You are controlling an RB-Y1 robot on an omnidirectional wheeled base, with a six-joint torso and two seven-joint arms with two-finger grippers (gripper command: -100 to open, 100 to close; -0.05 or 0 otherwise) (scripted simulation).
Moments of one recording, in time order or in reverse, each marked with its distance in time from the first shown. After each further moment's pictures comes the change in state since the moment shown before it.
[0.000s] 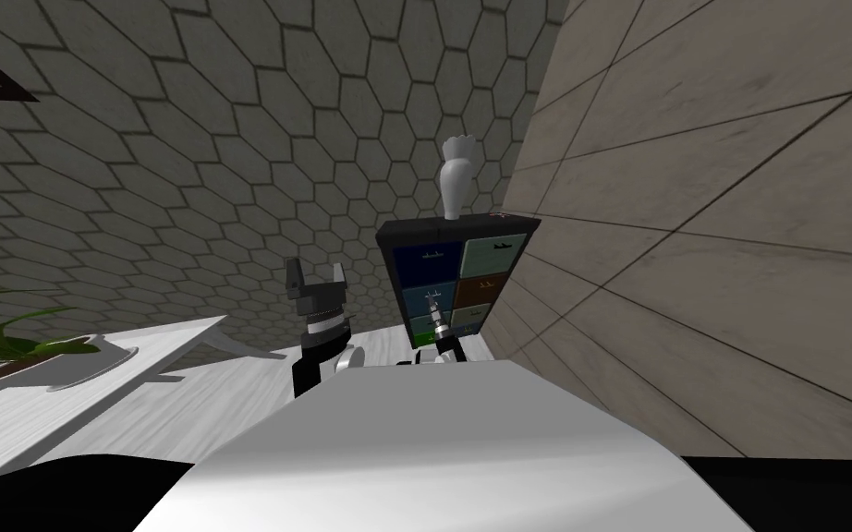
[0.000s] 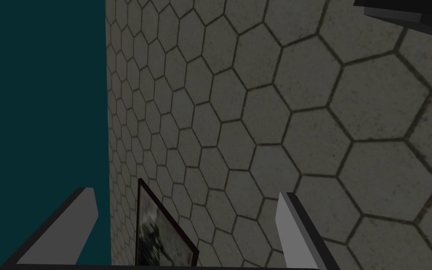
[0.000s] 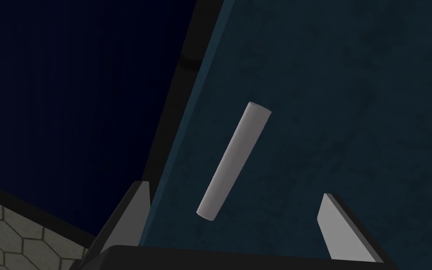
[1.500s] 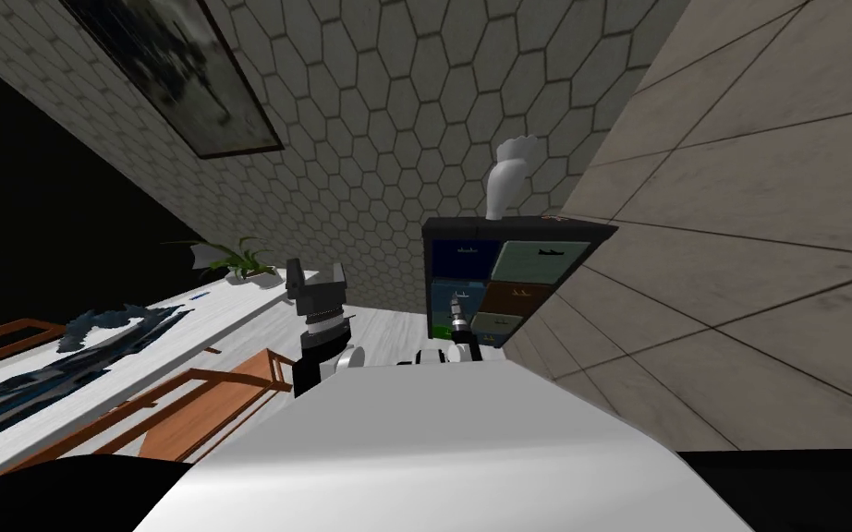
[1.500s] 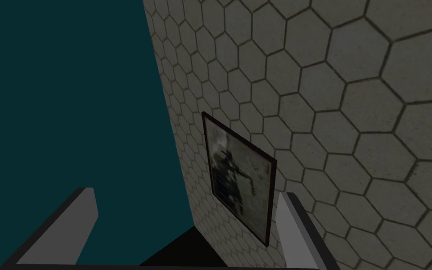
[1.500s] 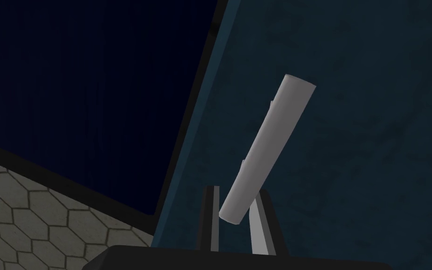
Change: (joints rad) left arm 0.000 0.000 0.000 0.000 0.000 0.000 0.000; right arm 0.063 0.015 -0.234 -0.093 -0.063 0.025 0.026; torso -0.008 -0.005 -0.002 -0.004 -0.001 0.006
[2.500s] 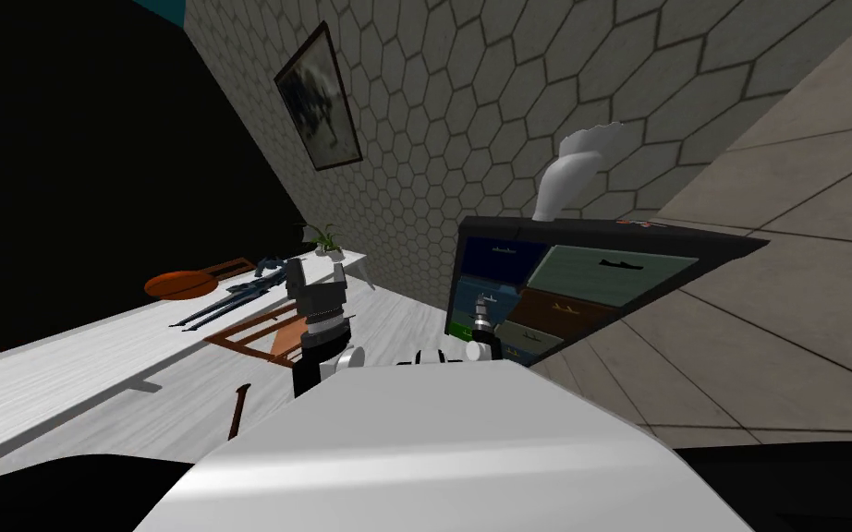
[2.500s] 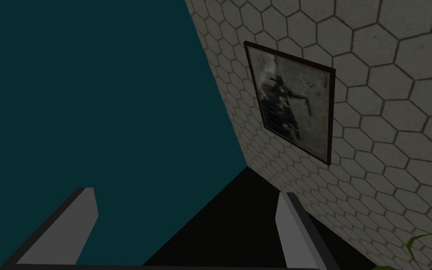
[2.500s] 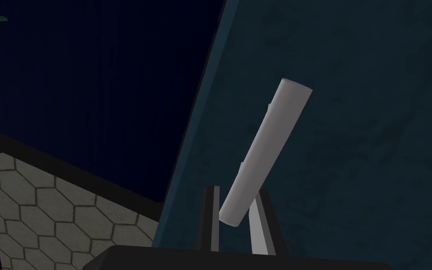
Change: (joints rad) left arm 0.000 0.000 0.000 0.000 0.000 0.000 0.000; right arm 0.051 -0.011 -0.243 -0.047 -0.062 -0.009 0.004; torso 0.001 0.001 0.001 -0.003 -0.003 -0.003
